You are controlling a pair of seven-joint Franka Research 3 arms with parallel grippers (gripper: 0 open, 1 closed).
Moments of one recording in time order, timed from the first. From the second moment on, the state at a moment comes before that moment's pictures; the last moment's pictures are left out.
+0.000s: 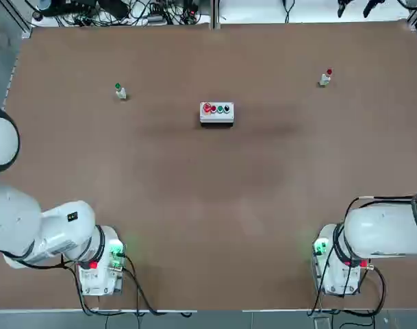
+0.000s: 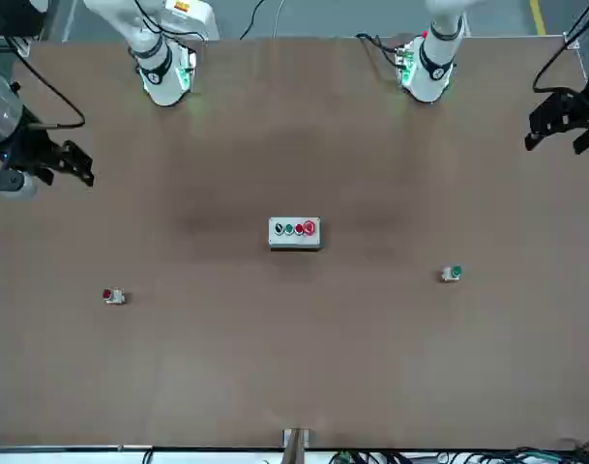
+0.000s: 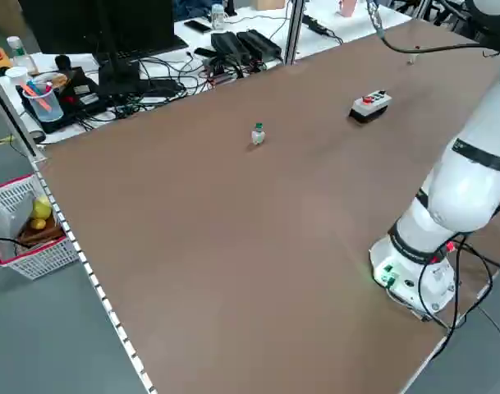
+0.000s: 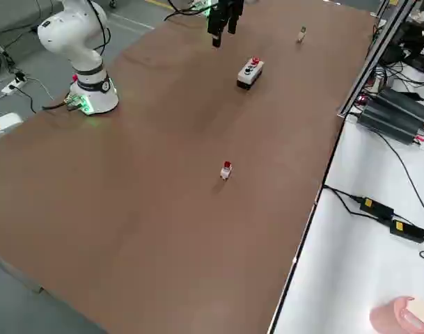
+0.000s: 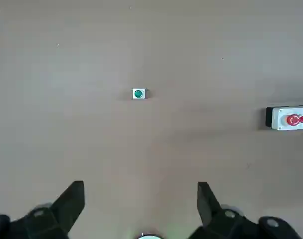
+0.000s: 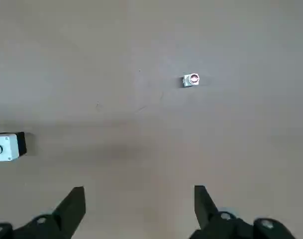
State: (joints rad) left arm 0.31 0.03 -0.38 -1.37 -0.02 1.40 0.00; right arm -0.03 -0.01 0.11 -1.61 0.00 1.59 0.13
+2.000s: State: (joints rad) left arm 0.31 0.25 -0.39 -1.73 0.04 1.89 -0.11; right arm -0.27 0.28 0.16 -1.71 -0.12 2.04 -0.14
